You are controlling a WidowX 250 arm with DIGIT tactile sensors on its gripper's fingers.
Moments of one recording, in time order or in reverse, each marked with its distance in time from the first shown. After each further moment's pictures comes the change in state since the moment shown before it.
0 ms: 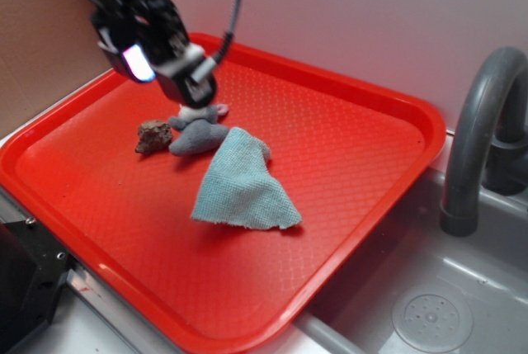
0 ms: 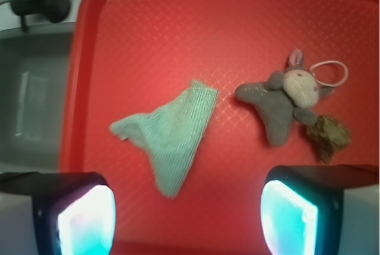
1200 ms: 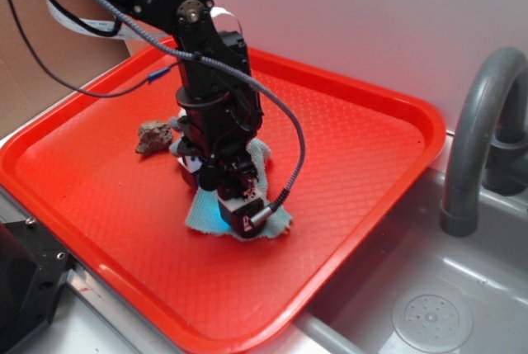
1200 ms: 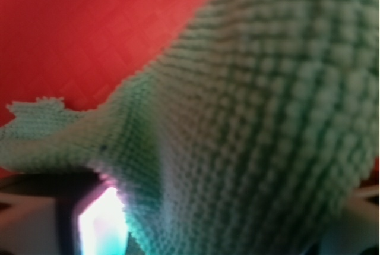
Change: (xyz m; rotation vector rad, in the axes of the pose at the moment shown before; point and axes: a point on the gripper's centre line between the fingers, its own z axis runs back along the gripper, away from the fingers) arm -0.005 -0.006 -0.114 0.031 0.180 -0.104
